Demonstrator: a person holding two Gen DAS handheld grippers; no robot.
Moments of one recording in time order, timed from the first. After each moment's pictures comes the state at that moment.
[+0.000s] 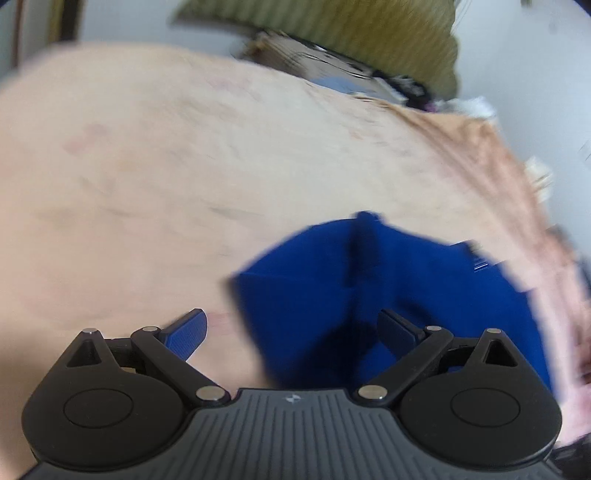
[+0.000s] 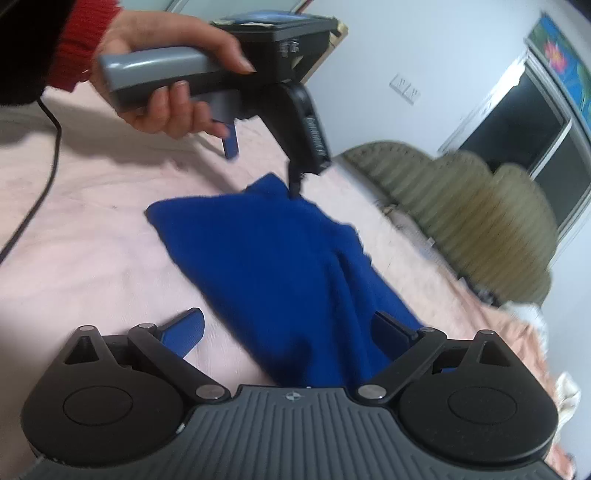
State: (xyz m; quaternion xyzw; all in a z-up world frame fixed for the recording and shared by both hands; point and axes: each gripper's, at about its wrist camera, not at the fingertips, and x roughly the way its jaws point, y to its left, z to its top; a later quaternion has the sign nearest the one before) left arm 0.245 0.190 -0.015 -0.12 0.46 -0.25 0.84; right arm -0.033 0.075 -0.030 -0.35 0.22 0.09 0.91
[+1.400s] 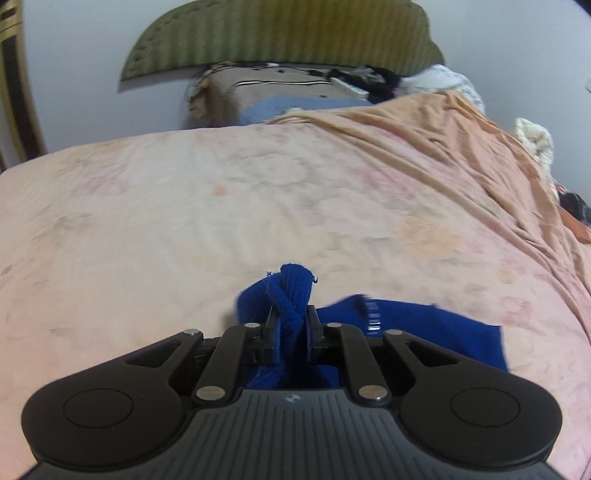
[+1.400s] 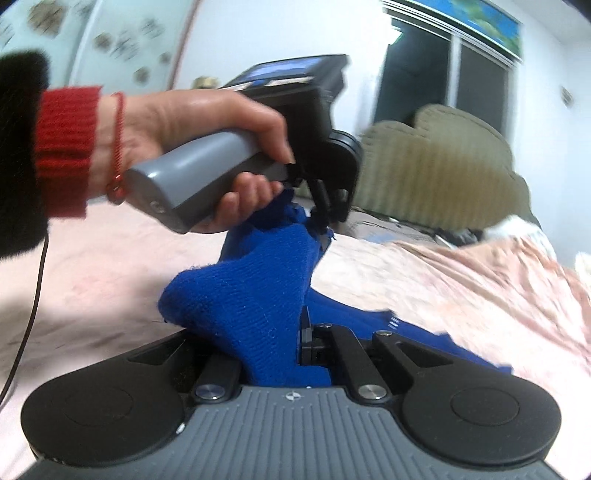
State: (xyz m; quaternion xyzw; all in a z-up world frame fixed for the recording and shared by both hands) left arm 0.228 -0.066 0.075 0.04 0.42 -0.20 0.88; right arm -0.036 -0.072 0.027 -0.08 0.17 0.05 0.98
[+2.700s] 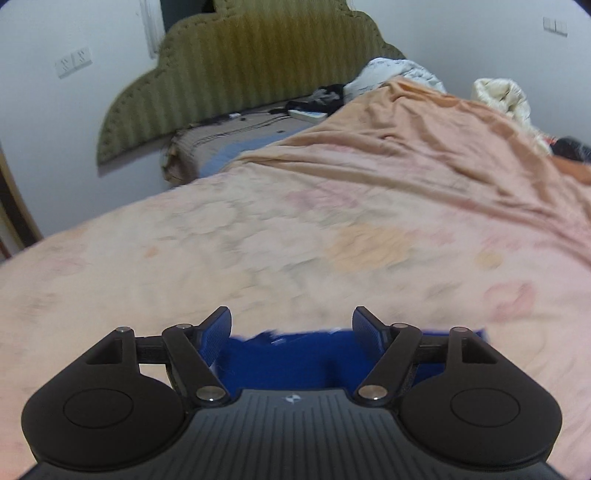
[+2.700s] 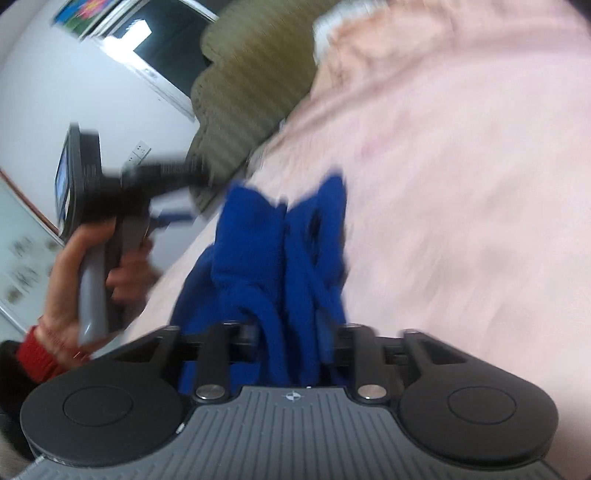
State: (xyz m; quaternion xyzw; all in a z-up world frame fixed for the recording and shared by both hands) left arm 0.179 -0.176 0.041 0.15 0.32 -0.18 0.92; right arm -0.066 -0.318 -0.054 0.38 0.23 -0.01 0.90
